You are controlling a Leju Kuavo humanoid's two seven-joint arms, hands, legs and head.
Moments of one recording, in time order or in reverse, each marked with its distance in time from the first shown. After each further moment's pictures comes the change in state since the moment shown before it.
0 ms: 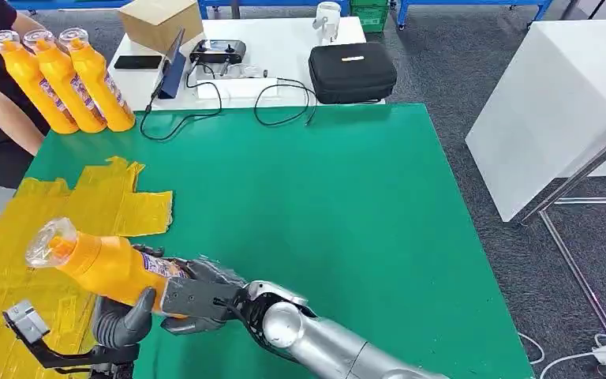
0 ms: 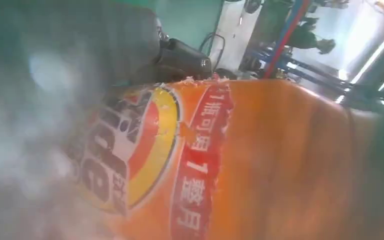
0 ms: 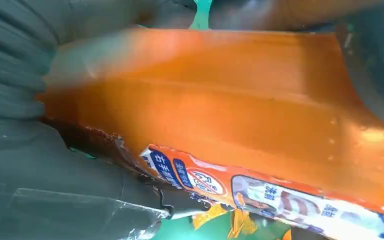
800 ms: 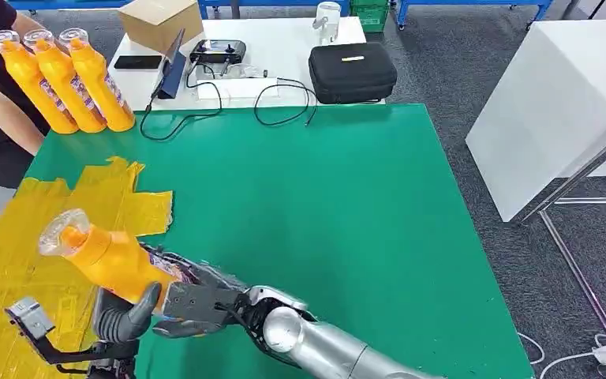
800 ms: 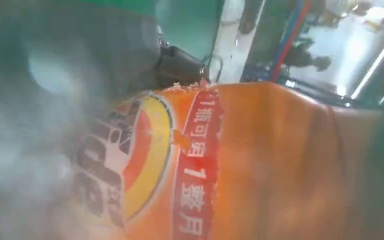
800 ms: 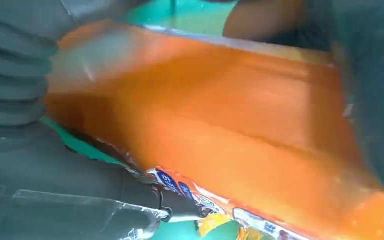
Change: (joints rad) left arm -0.019 0.000 0.002 0.001 -0.117 0.124 -0.037; right arm 0.021 -0.009 0.008 0.006 -0.012 -0.028 -0.003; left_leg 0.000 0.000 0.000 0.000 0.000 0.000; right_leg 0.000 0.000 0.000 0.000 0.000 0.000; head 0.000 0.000
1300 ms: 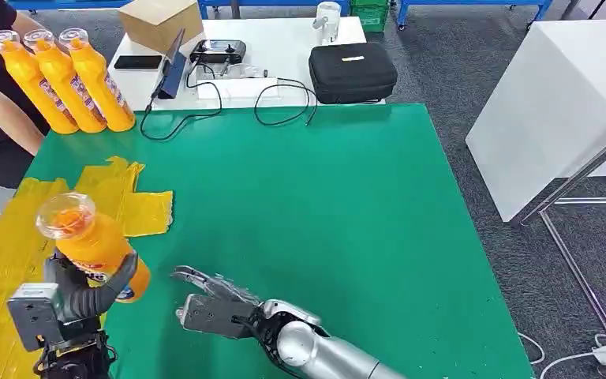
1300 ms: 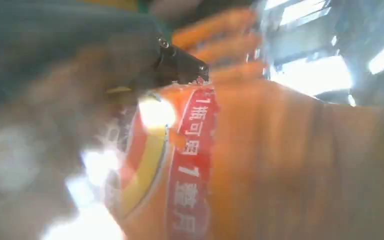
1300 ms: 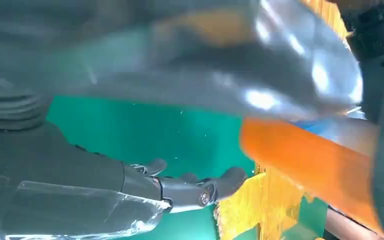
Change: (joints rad) left arm -0.105 0.042 0.126 0.052 -0.583 0.446 -0.054; right arm 0.082 -0.051 -0.044 -0.056 0.013 -0.024 -0.022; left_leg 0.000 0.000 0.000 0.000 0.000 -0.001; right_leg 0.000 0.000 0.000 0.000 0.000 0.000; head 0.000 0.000
